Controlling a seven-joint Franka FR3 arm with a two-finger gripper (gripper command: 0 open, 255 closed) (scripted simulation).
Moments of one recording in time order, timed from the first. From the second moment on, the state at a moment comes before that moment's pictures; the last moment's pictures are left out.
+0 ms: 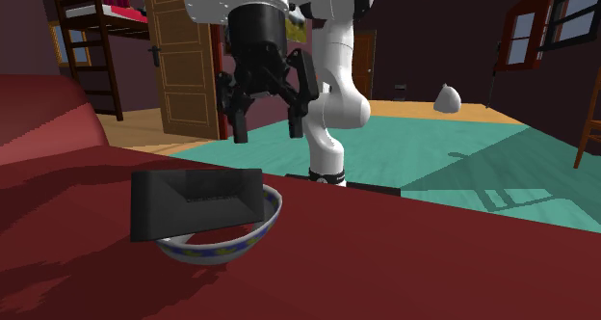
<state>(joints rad) -0.03 -0.36 0.03 -2.31 0.20 2.15 0.07</state>
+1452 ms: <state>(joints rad) -0.02 -0.25 -0.01 -2.35 0.30 2.34 0.00</state>
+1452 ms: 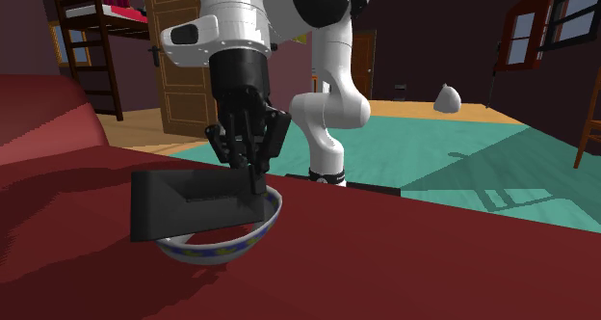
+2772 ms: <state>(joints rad) -0.03 -0.30 0.00 -2.22 0.26 2.15 0.06</state>
